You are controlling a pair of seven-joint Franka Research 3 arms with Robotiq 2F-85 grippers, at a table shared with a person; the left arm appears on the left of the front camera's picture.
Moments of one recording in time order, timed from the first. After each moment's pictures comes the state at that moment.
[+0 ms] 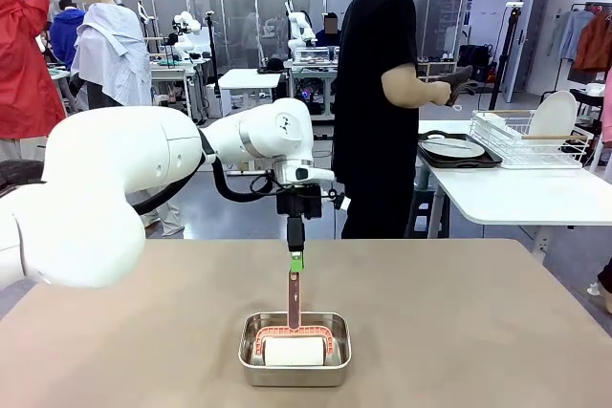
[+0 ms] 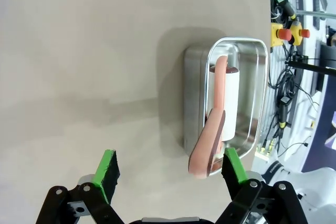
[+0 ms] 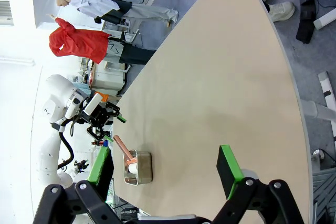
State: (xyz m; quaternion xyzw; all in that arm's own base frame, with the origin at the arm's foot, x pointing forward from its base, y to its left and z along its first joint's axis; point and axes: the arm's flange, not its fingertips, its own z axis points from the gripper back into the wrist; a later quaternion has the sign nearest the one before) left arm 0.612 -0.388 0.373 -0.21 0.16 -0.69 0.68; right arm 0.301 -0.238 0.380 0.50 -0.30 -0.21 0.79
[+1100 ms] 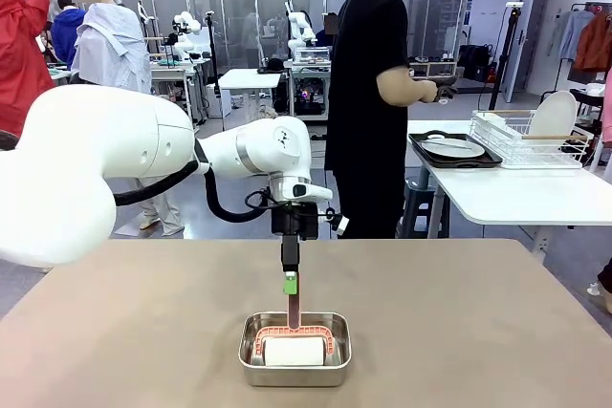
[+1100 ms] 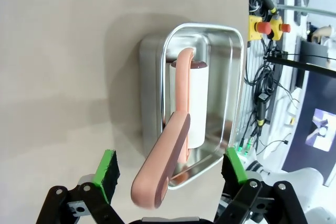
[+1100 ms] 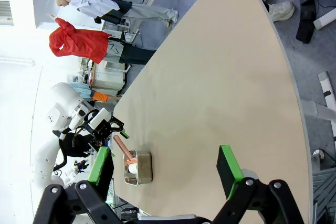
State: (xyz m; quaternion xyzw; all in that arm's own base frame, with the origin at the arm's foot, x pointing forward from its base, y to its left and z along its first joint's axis) left arm 0.570 -0.380 0.352 -0.24 0.21 -0.67 0.68; right arm 0.301 -0.238 0.380 0.50 -0.30 -0.21 0.79
